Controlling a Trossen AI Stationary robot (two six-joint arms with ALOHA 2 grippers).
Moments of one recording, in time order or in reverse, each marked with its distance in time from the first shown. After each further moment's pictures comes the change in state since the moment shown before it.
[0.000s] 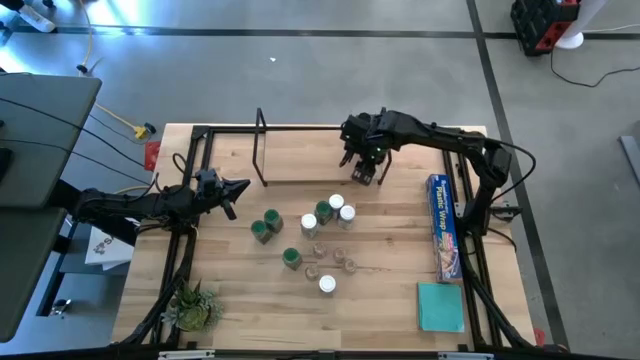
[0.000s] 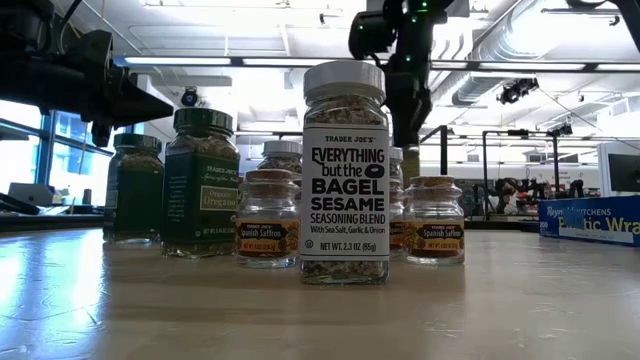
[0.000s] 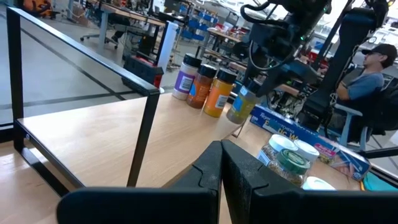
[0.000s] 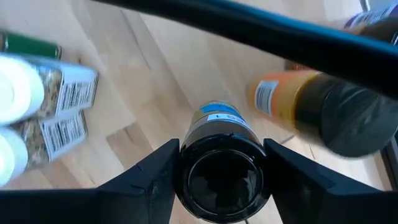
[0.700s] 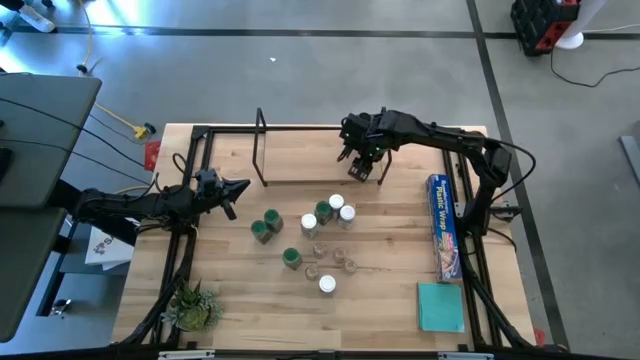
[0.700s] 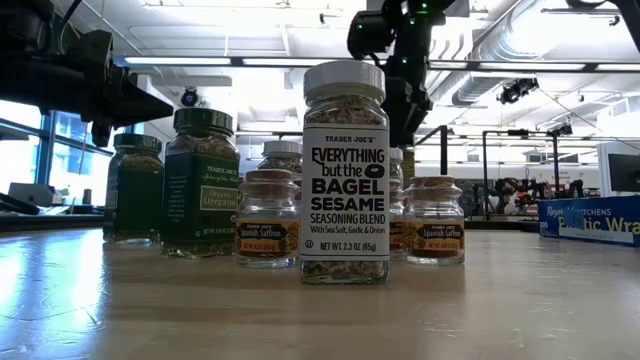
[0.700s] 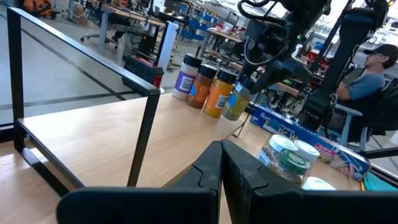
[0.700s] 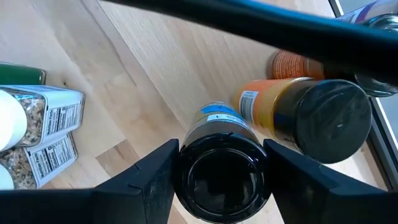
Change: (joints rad) left arm 0.000 0.000 0.000 0.000 -0.001 0.000; right arm -0.005 0.000 -0.001 0.030 0.049 0.060
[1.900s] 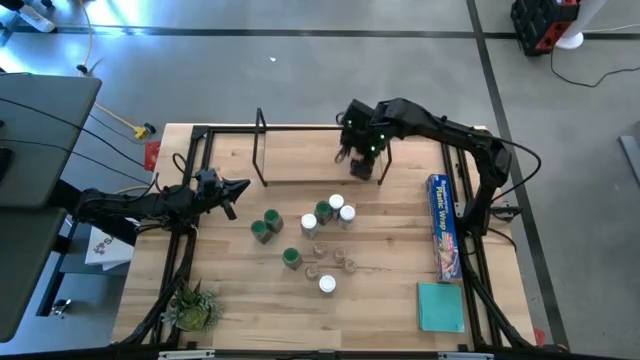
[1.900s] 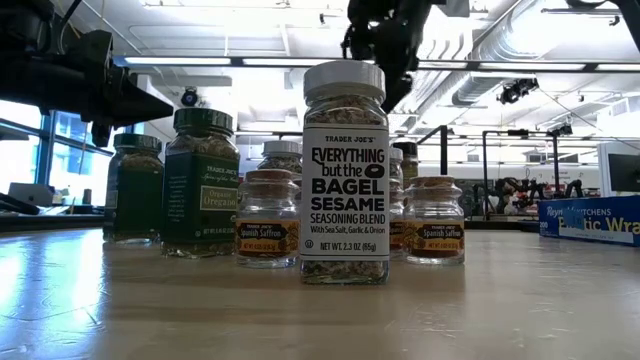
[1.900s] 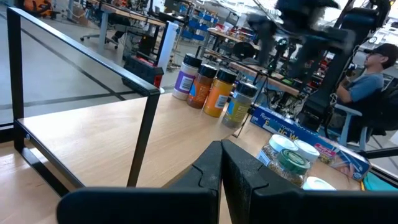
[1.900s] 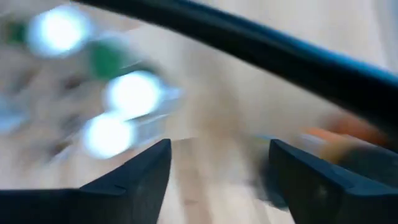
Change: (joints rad) left arm 0.000 0.000 0.000 0.000 0.000 0.000; right arm 0.011 0.000 0.173 -0.092 -0.313 -0.281
